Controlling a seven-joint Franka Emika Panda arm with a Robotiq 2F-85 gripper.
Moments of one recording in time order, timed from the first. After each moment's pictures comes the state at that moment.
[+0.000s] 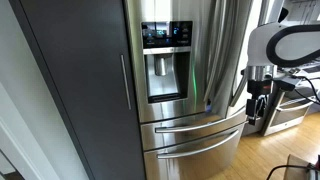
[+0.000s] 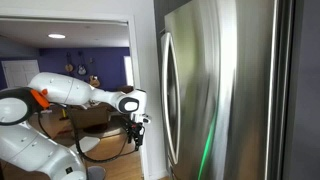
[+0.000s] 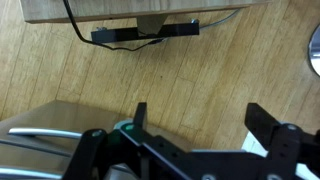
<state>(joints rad) -0.02 -0.58 -0.04 -2.57 0.06 1.80 0.01</state>
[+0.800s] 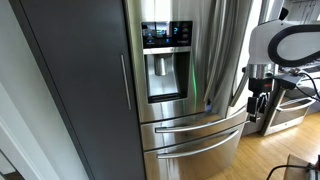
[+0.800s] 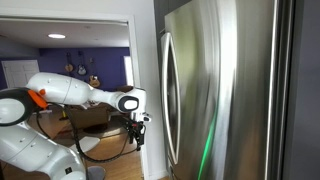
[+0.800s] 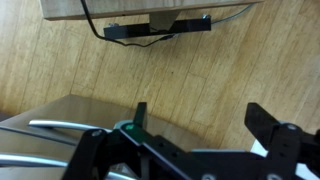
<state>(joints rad) -0.04 -0.60 -0.04 -2.57 0.01 1.80 0.01</state>
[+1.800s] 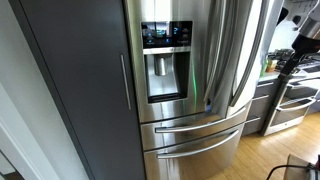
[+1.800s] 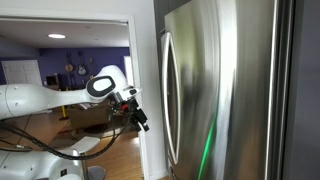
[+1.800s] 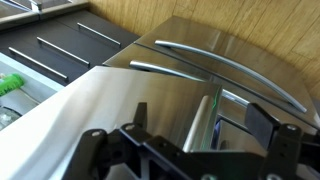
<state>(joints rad) -0.16 -1.02 -0.06 -2.57 -0.43 1.85 -0.04</state>
